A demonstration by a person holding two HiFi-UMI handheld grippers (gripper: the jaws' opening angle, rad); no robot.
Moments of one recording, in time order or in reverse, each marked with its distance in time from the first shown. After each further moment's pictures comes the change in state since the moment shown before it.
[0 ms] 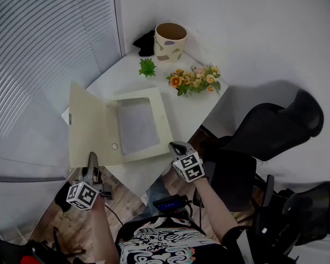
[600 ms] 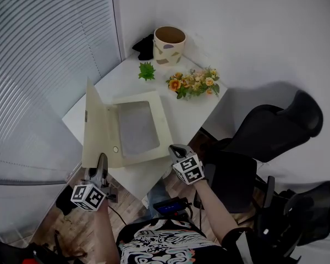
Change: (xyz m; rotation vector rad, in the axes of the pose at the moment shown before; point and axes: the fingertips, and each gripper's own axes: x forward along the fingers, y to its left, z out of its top) left arm 0.015 -0.045 -0.010 0.096 0.068 -0.135; right arm -0.001 0.001 0.000 0.000 0.005 -0.003
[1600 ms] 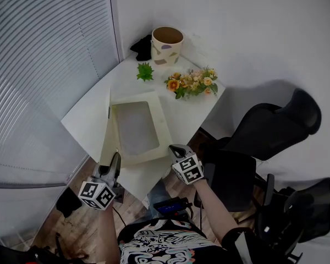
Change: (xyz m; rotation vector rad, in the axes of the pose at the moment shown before) left arm 0.027 -0.043 -0.019 0.106 0.112 -0.131; right arm 0.002 0.000 0.001 -0.009 0.008 -0.016
